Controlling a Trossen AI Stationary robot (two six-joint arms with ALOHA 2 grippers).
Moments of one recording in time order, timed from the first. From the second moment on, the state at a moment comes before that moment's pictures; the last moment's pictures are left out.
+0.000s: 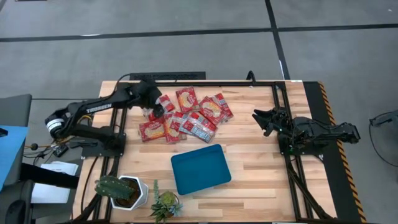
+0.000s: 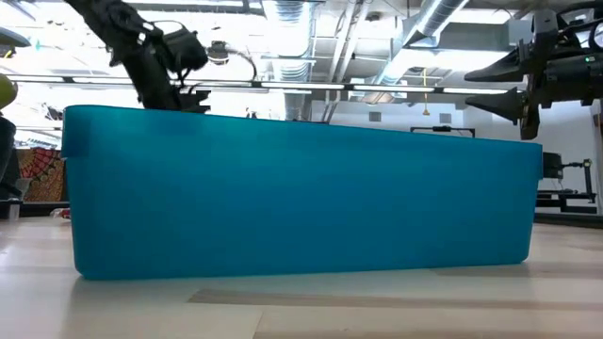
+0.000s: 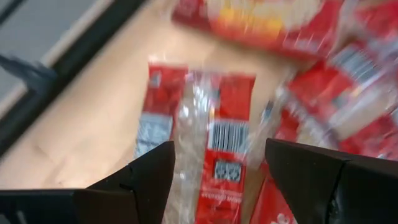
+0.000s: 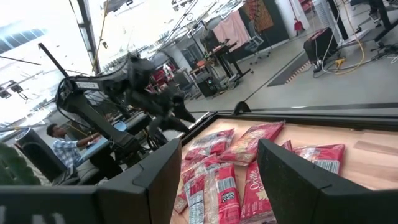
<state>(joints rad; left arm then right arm) 0.67 1.23 0.73 -0.40 -0.09 0.01 0.04 0.01 0.02 0.10 0.55 0.52</state>
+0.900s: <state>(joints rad) 0.70 1.55 0.68 -0.33 -0.10 0.00 0.04 0.01 0.02 0.10 0.55 0.58</state>
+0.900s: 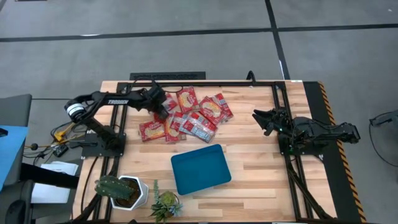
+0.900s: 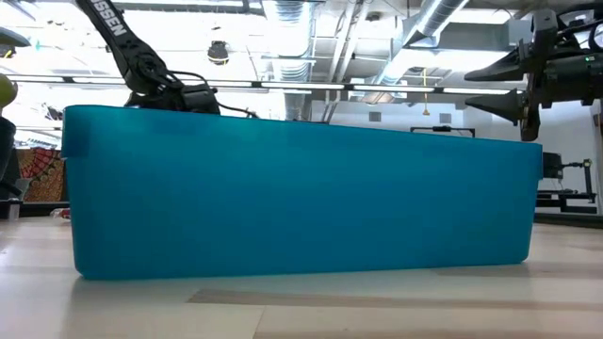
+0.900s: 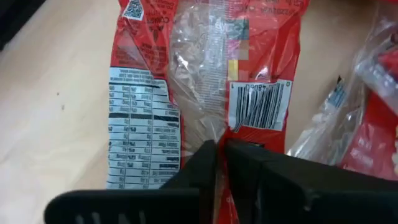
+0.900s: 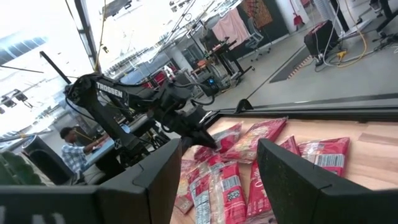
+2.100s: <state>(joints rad) 0.07 1.32 1.12 -0.48 0.02 0.23 0.04 0.01 0.02 0.08 0.55 0.58</state>
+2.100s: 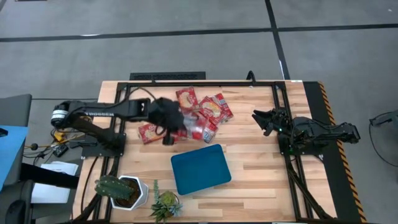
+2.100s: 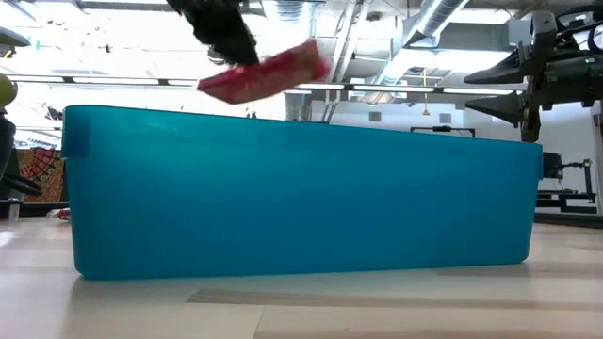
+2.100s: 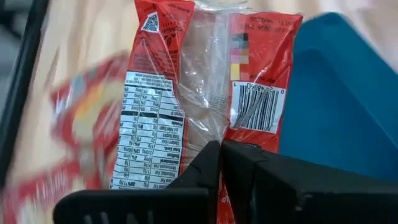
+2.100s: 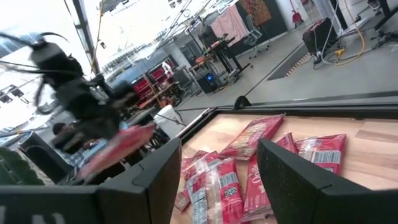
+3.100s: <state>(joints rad) -0.35 1.66 1.25 -0.52 -0.05 0.96 0.04 0.01 0.03 0.03 0.49 0.58</state>
